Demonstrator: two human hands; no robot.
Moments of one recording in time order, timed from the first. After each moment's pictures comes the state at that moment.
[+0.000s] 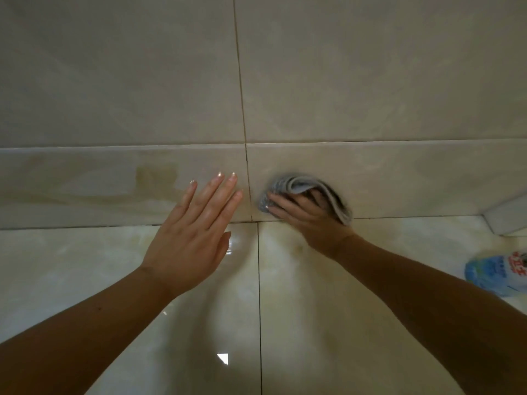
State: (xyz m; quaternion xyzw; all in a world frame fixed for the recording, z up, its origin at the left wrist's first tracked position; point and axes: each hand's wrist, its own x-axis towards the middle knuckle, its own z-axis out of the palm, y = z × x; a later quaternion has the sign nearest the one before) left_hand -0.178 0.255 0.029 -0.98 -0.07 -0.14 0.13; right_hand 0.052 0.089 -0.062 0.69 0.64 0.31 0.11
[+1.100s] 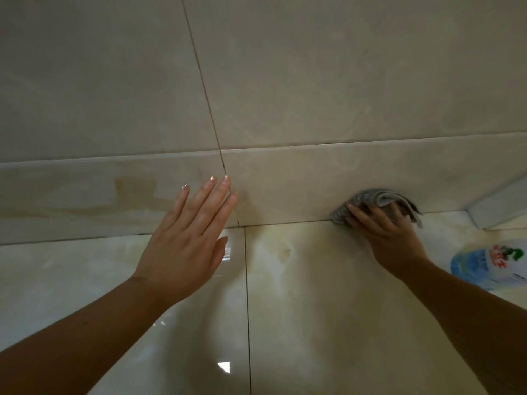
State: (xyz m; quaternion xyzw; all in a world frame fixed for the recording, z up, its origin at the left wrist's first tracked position) left_hand -0.164 0.238 0.036 -0.98 -0.07 -0.14 0.14; right_hand 0.128 -0.059 -0.085 0.78 0.56 0.25 0.13
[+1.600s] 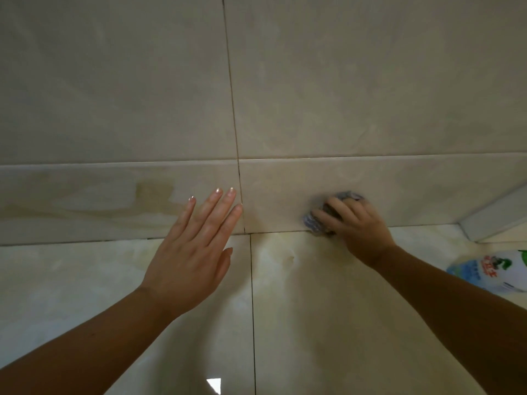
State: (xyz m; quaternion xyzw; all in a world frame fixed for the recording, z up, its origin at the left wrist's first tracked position) left_hand -0.183 0.233 0.044 -0.98 -0.07 -0.16 0.12; right_hand 0.096 0.019 -0.027 0.72 0.61 0.32 0.01
